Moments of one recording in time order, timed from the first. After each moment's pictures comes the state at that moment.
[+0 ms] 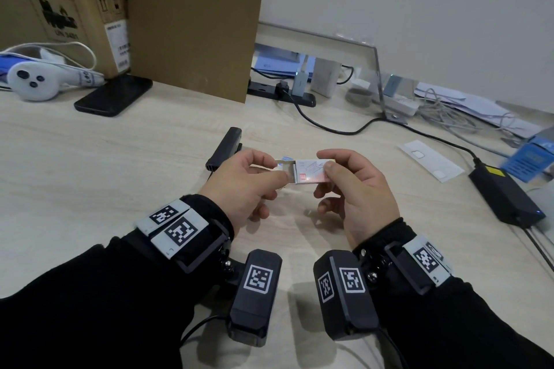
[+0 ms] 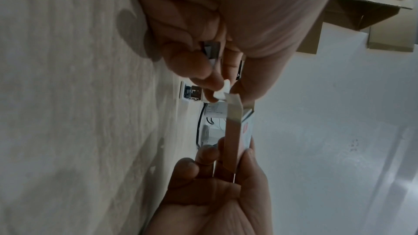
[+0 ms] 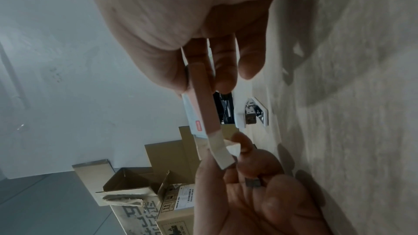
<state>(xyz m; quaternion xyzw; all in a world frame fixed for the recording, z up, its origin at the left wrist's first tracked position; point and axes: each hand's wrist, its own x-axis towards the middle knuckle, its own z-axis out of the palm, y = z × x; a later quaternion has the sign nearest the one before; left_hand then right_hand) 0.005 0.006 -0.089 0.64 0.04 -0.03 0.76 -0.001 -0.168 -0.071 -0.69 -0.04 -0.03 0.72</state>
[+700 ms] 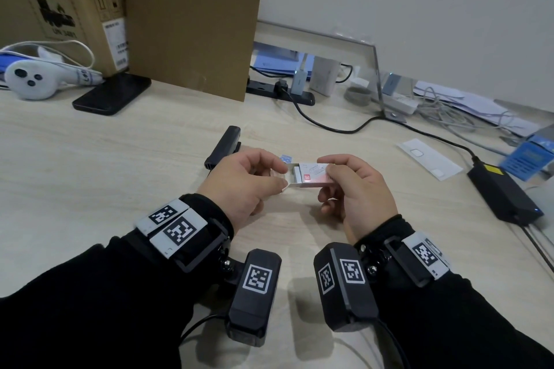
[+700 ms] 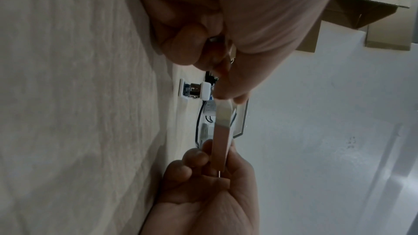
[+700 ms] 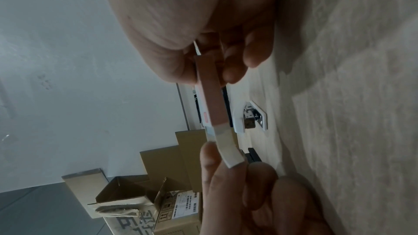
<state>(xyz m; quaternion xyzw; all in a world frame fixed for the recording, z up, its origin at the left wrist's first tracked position) 0.004 0.007 -0.091 0.65 0.00 -0.02 0.76 0.006 -0.169 -0.073 -0.69 0.02 -0.02 0.73</state>
